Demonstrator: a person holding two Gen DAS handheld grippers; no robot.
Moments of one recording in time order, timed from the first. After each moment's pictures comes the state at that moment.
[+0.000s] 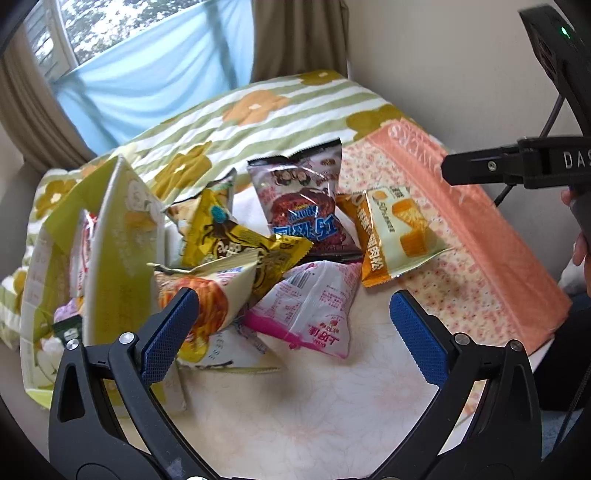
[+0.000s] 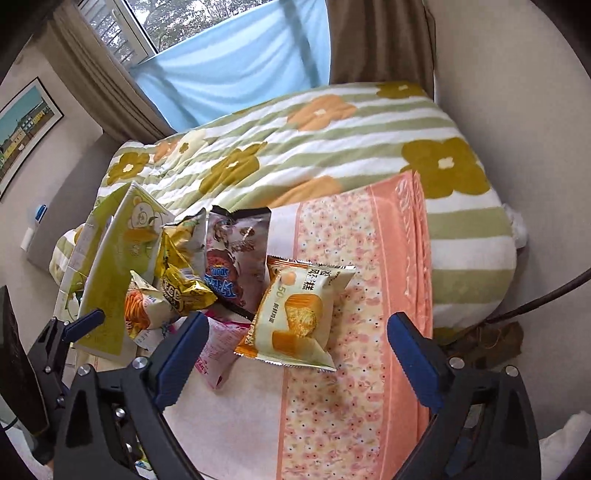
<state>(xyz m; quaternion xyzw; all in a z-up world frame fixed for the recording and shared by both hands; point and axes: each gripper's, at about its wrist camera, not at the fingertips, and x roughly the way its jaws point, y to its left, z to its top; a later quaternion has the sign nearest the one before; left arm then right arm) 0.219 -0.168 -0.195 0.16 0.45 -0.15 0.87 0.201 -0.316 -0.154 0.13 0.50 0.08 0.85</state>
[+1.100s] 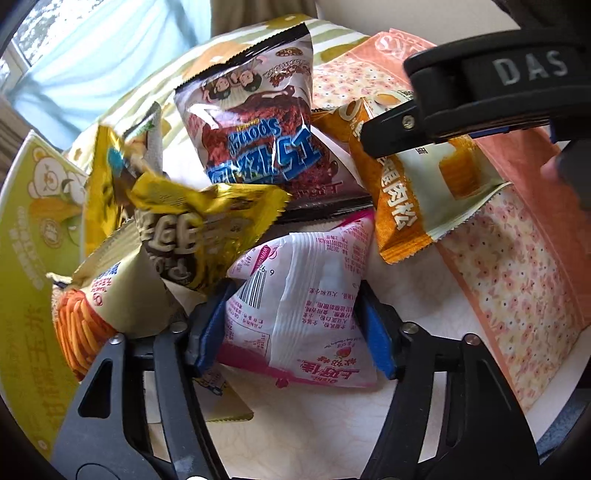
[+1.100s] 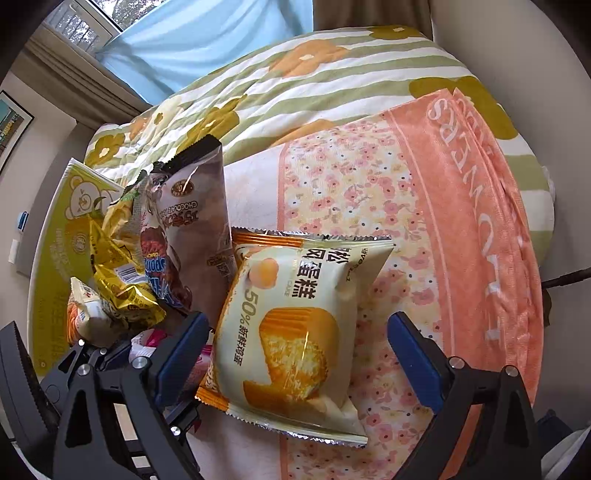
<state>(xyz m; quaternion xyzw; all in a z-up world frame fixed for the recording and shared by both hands) 0.274 -0.185 -0.298 0.21 0.52 -0.18 0.81 0.259 -0.296 -0.246 0.16 0.57 0.07 0.80</state>
